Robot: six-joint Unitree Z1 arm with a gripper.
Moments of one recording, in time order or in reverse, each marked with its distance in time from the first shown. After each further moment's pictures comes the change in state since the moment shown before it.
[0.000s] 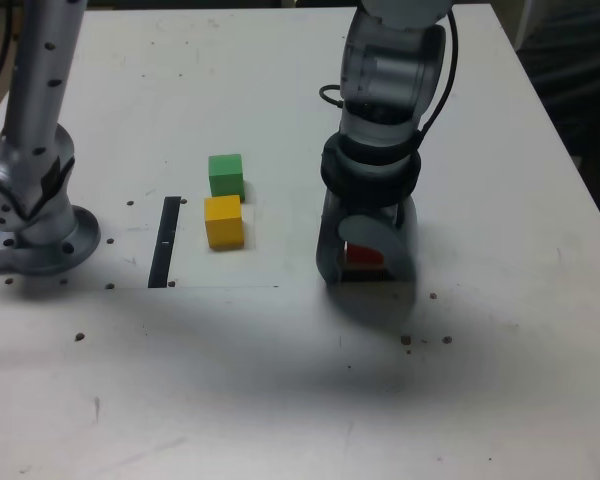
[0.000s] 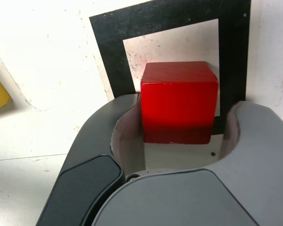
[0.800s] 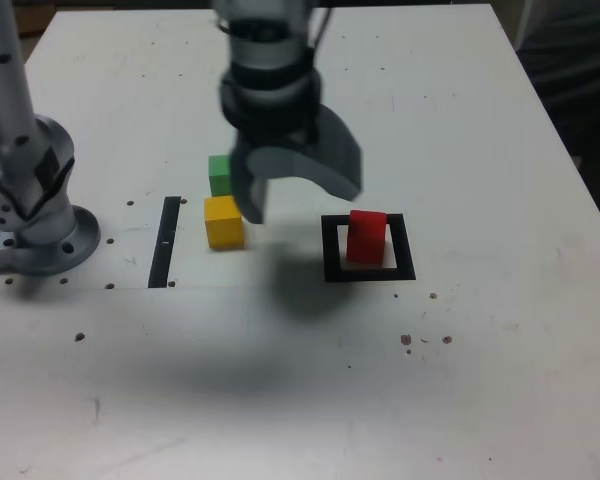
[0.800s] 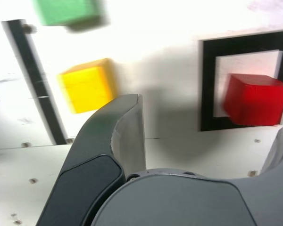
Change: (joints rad) arm 0.000 -0.359 0.243 0.075 0.065 -0.112
